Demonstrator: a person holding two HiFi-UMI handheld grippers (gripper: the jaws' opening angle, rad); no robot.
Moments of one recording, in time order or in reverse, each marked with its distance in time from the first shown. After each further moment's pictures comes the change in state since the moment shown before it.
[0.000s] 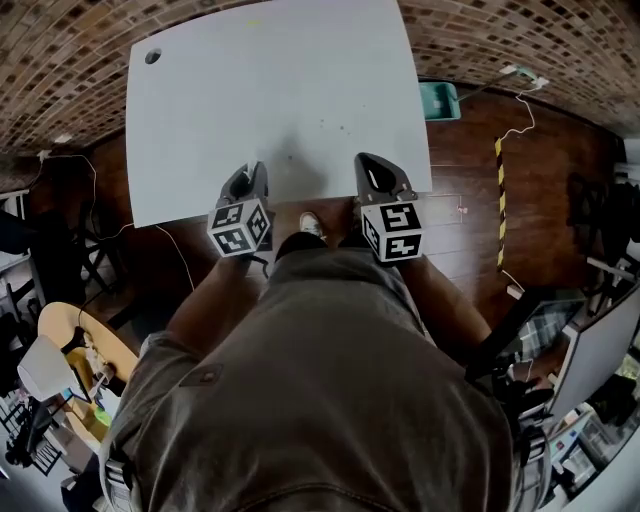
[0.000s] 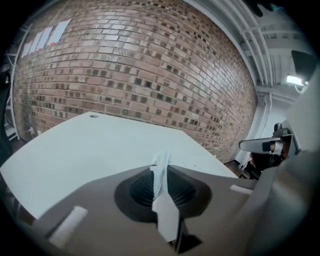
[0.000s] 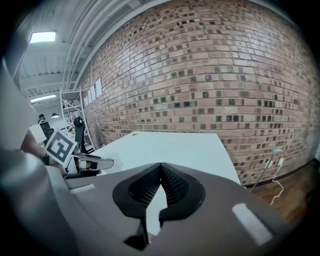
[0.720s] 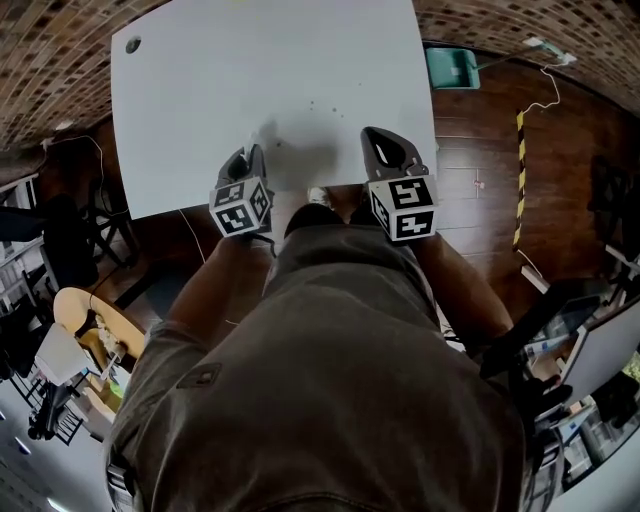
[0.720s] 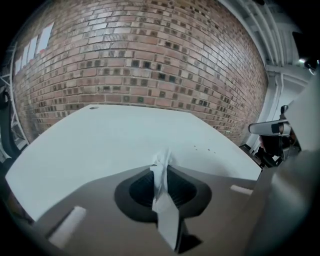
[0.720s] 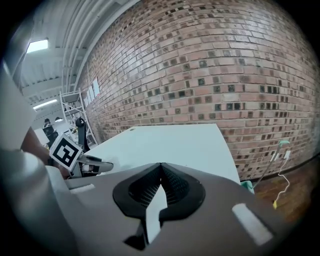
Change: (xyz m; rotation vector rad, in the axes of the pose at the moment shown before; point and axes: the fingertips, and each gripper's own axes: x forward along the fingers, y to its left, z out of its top) left arm 0.042 0.006 -0.036 0.071 0.164 0.133; right arm 0.028 -0.050 -0.019 0.042 0.069 0.065
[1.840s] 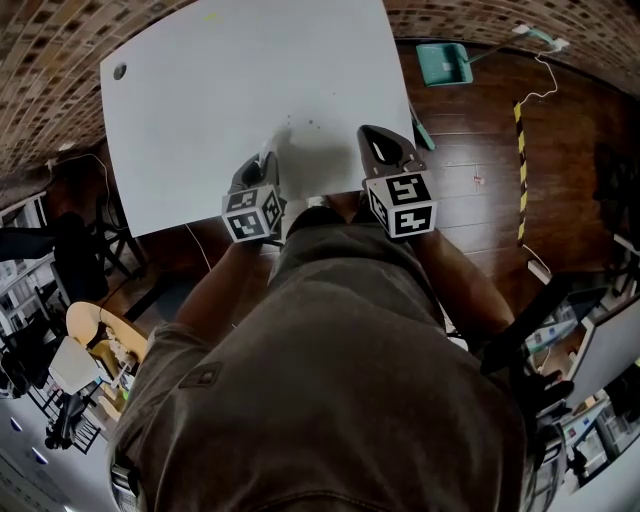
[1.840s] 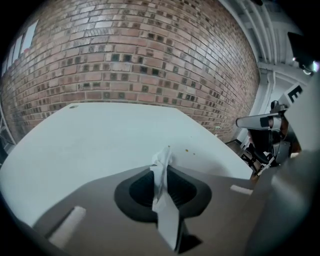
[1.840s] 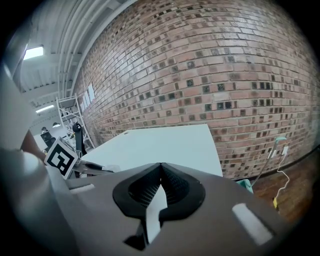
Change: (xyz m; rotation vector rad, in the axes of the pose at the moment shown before) left arm 0.023 -0.073 0.000 0.051 0.047 -0.089; right arm -0.008 -0.048 0.004 0.049 -0.021 -0.011
